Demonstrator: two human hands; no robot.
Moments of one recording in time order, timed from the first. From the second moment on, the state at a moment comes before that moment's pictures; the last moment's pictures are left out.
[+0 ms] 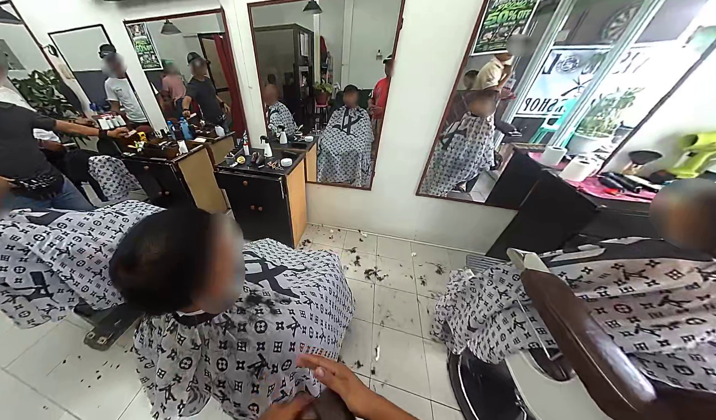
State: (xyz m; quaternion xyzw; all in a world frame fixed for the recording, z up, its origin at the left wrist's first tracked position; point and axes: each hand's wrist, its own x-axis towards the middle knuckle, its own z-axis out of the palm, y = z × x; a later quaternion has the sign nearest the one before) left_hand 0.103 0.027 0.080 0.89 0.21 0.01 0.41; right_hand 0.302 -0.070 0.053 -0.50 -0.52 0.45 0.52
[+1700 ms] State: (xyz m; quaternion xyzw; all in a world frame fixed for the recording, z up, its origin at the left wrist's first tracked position) left_hand 0.113 0.215 0.179 0.42 0.43 0.67 0.43; right_hand 0.418 0.272 0.249 -0.24 -0.76 0.34 0.50
